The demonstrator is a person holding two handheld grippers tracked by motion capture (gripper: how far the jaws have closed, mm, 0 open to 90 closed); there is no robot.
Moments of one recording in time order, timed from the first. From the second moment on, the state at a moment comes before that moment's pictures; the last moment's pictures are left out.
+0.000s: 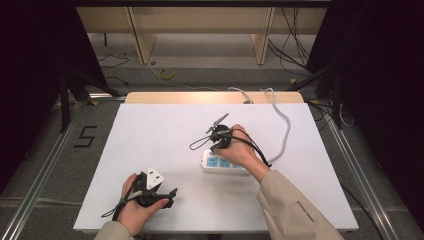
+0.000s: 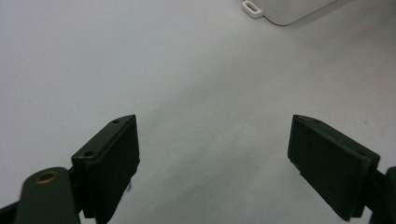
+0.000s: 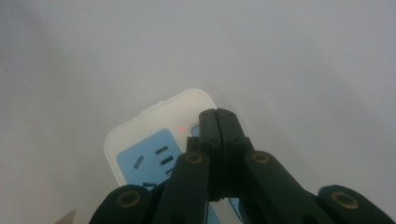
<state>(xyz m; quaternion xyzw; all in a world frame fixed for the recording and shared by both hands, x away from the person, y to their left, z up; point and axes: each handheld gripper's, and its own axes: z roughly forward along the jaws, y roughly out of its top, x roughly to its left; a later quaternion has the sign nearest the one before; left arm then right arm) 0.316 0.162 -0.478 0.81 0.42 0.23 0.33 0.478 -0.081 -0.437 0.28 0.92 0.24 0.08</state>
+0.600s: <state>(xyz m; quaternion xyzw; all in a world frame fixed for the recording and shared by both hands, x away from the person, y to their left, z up) 0.316 0.161 -0.478 0.81 0.43 0.23 0.33 0.480 -0.074 -0.441 0.28 0.93 0.24 0.08</state>
